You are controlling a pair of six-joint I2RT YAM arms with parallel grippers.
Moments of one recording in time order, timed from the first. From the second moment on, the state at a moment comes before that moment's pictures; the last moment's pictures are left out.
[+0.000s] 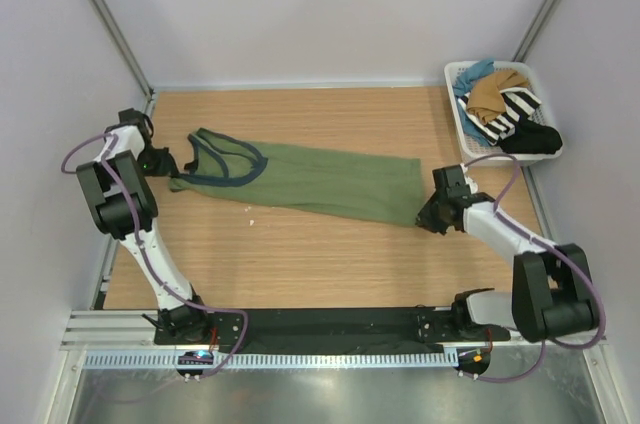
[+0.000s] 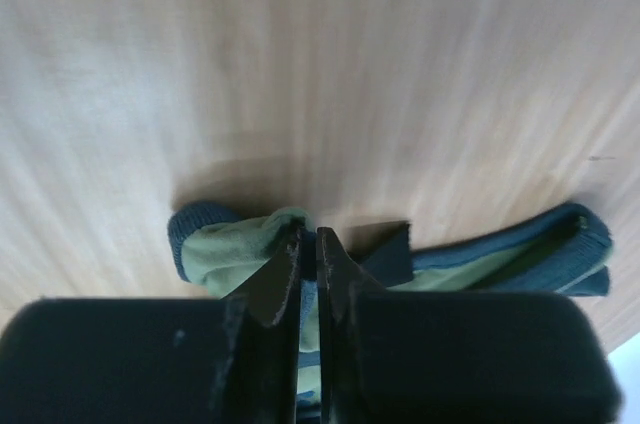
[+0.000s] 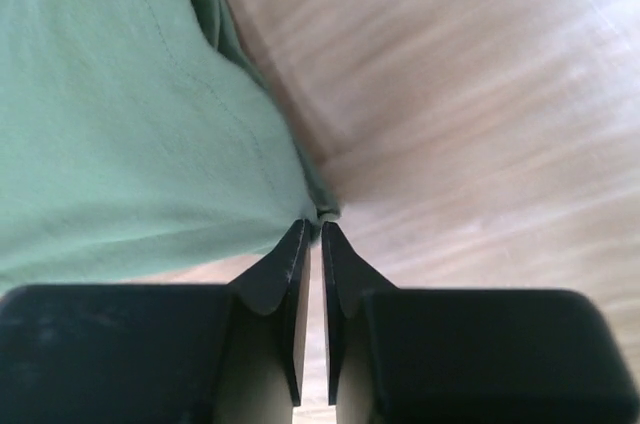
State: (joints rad) left arm 0.37 2.06 1.53 -0.81 -0.03 -1.28; right arm 0.17 1.31 0.63 -0.41 0.05 0.83
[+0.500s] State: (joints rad) left arm 0.34 2.15 1.76 -0.89 -0.07 -1.23; right arm 0.22 1.18 0.74 -0.56 0.15 0.80
